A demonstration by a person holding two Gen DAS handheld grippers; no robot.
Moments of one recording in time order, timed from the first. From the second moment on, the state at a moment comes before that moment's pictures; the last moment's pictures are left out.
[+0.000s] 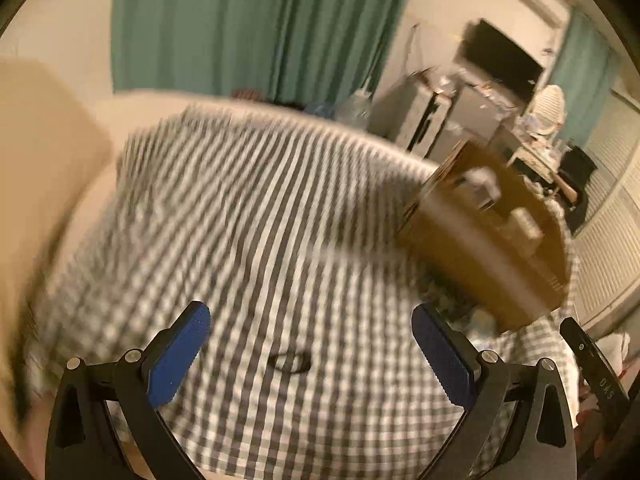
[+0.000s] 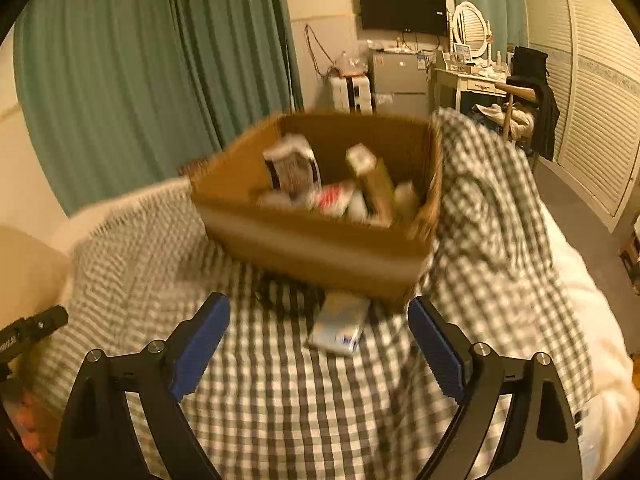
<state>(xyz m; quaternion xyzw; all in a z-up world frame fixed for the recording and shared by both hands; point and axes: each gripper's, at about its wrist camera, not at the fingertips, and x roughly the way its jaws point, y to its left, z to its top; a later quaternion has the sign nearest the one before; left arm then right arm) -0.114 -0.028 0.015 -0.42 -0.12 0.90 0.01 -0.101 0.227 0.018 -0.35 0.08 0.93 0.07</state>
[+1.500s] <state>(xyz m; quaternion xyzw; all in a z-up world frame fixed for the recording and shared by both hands) -0.106 -0.038 -0.119 -0.41 -0.07 0.91 0.03 -0.157 0.237 -0.109 -0.44 0.08 0.89 0.11</state>
